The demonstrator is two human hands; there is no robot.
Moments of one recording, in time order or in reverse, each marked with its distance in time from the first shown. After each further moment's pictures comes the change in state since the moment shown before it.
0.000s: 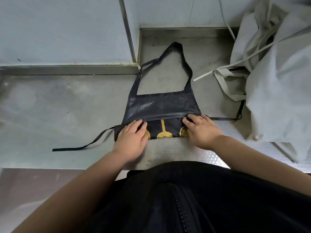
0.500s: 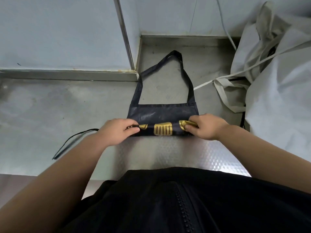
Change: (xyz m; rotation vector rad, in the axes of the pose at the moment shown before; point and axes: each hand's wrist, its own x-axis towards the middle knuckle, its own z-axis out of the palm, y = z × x) left_hand 0.043 -0.032 -0.046 -0.247 -0.034 0.011; right_hand 0.026 0.039 -0.044 0.200 -0.020 -0.024
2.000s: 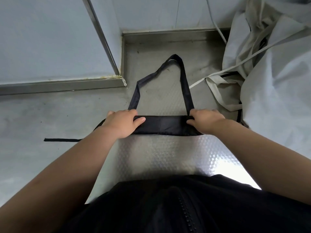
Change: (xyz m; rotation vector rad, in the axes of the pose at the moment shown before) left_hand 0.079 0.027 -0.010 0.375 0.037 0.017; right_hand 0.033 0.011 -0.012 -0.073 -0.041 0.266
